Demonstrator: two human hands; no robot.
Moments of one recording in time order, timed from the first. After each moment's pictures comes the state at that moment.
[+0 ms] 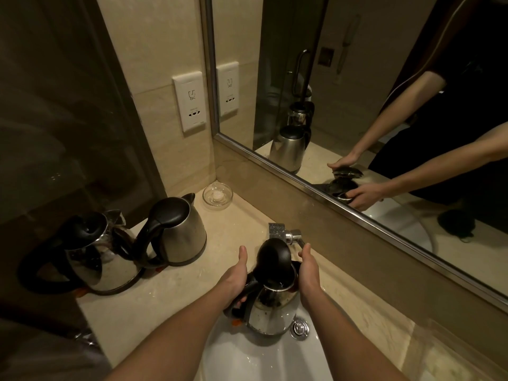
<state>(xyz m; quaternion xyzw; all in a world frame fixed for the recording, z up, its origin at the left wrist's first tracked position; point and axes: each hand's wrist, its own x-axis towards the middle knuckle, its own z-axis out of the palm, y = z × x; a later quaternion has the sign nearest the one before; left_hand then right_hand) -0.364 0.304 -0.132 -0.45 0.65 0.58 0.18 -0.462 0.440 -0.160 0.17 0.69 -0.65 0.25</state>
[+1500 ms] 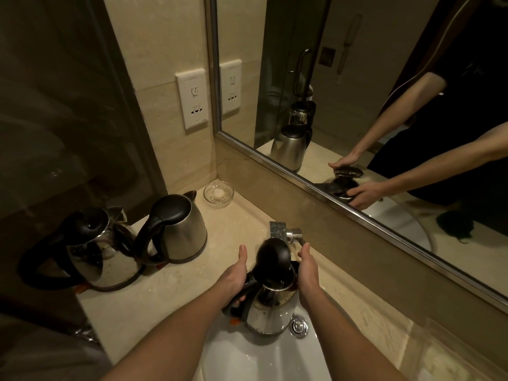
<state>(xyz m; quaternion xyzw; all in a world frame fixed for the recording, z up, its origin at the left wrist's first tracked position) -0.356 0.302 -0.124 -0.44 0.66 0.58 0.18 -0.460 0.437 -0.161 0.18 0.71 -0.63 0.26</state>
